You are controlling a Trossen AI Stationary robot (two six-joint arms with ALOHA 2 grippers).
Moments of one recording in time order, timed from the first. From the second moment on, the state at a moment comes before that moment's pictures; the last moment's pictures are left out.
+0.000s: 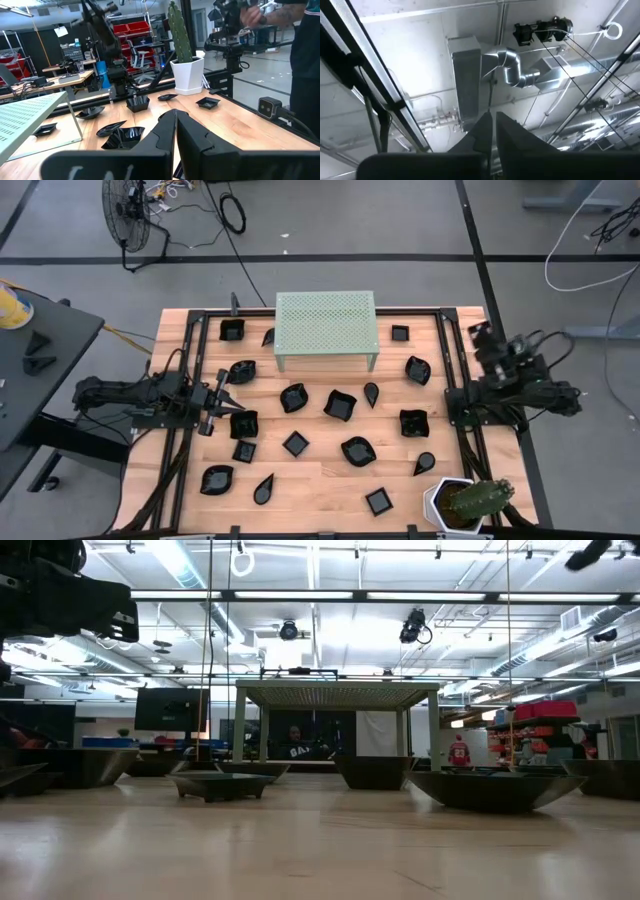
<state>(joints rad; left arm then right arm) -0.08 0.01 0.01 0.08 0.17 0.14 -0.06 0.02 0.19 0.85 0.19 0.18</state>
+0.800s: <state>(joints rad) -0.08 0.01 0.01 0.08 0.17 0.14 -0.06 0.60 1.08 0.18 0.20 0.00</state>
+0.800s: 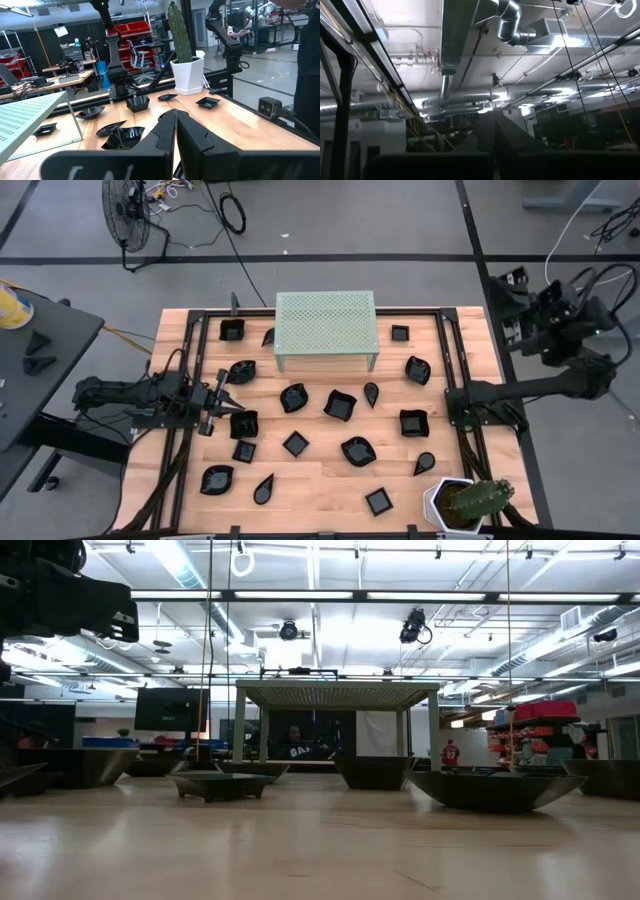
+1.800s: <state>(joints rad) -0.08 0.01 0.01 0.08 0.17 0.14 -0.32 0.92 1.22 -0.38 0.24 0.03</state>
